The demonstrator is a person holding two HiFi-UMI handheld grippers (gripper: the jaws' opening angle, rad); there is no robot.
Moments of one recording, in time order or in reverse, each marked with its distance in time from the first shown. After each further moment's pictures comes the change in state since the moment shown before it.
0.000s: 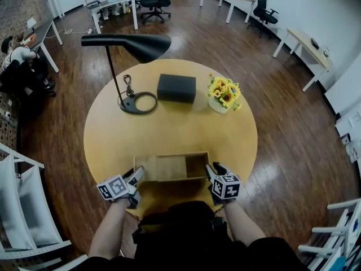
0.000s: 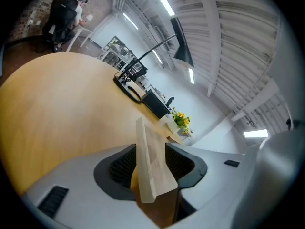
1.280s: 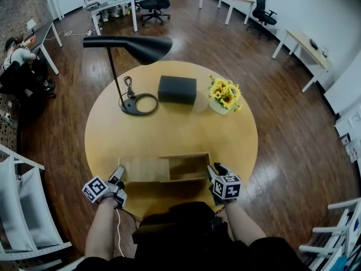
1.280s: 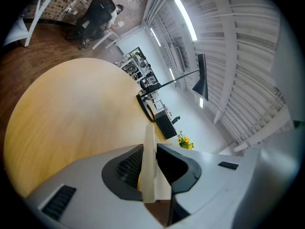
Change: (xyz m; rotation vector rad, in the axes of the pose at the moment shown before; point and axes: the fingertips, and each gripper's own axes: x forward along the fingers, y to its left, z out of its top) left arm -0.048 0.072 0.051 -0.251 -0.184 0.028; right arm 0.003 -0.005 -0.002 -0.011 -0.001 -0.025
